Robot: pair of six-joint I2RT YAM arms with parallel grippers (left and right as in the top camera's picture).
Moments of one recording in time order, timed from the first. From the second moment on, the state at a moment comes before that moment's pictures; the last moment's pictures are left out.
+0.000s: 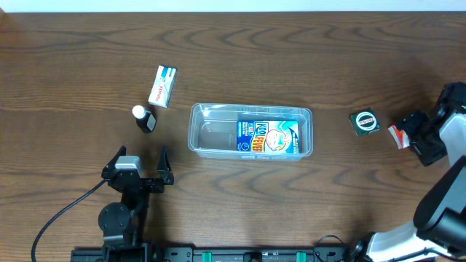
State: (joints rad) left arm 0.07 0.01 0.02 -0.10 0.13 -0.09; right arm -0.50 1.76 1.12 -0.73 0.07 0.59
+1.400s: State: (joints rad) left arm 0.07 0.01 0.02 -0.10 0.13 -0.09; right arm -0.52 1.89 1.12 -0.55 0.03 0.54
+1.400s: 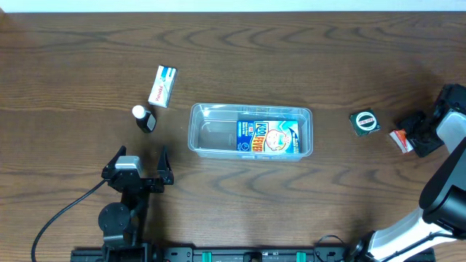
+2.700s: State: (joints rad) left arm 0.07 0.01 0.02 -0.10 0.13 -0.09; right arm -0.16 1.36 1.19 -0.75 -0.53 0.39
